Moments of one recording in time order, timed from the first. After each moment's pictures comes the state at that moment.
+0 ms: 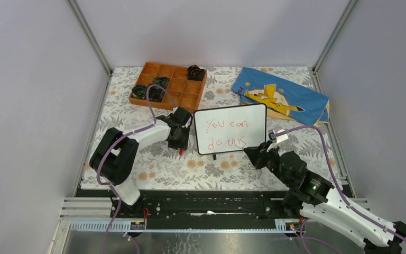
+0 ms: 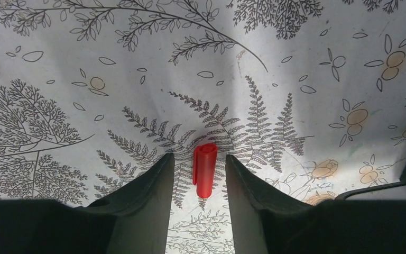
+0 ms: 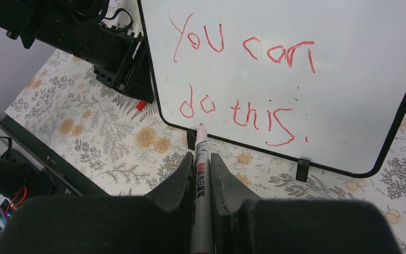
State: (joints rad) left arm -0.52 1.68 0.97 -0.54 -0.05 -0.40; right arm 0.93 0.41 0.43 -0.27 0.30 0.41
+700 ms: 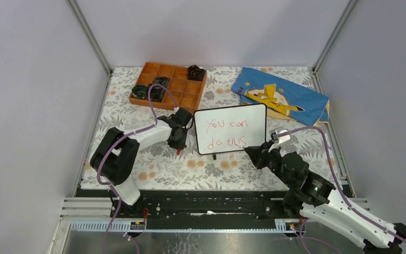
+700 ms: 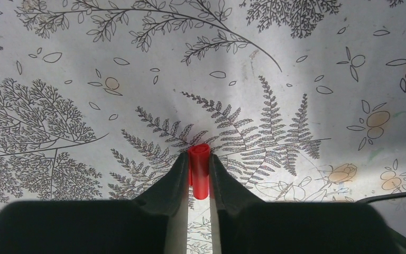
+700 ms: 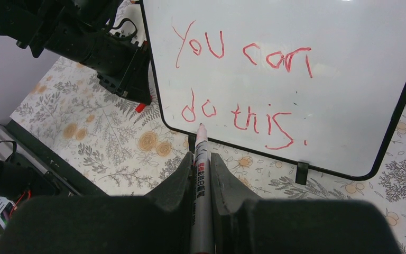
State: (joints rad) left arm -0.54 1.69 0.97 -0.55 -0.09 -0.38; right arm 0.93 0.38 0.43 -0.27 0.30 0.41
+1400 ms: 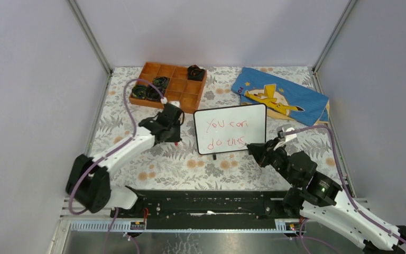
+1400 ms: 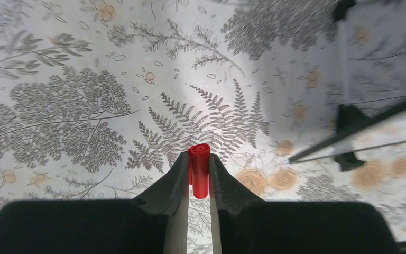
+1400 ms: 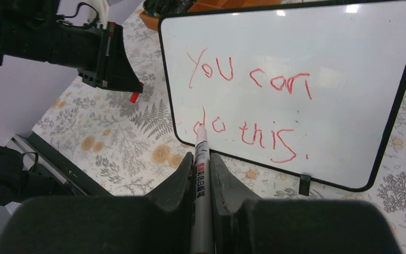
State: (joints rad) left arm -0.55 1.43 0.95 -0.58 -0.16 -0.46; right arm 0.93 0.36 0.50 -0.31 0.30 0.41
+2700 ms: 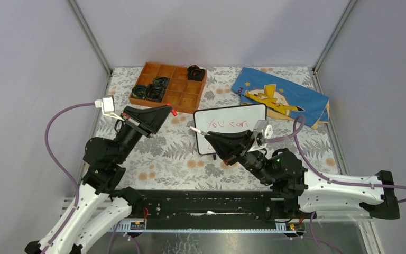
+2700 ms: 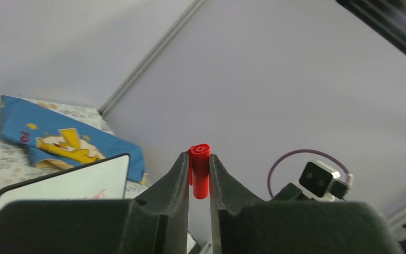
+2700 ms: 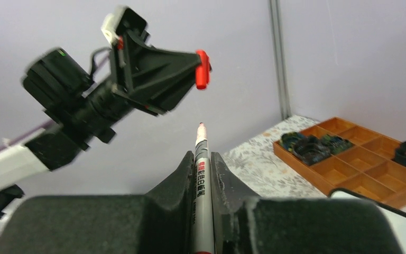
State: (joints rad) left arm -0.55 0.57 0.78 0.19 0.12 -0.89; right arm 1.38 0.87 0.72 0.57 0.41 0.08
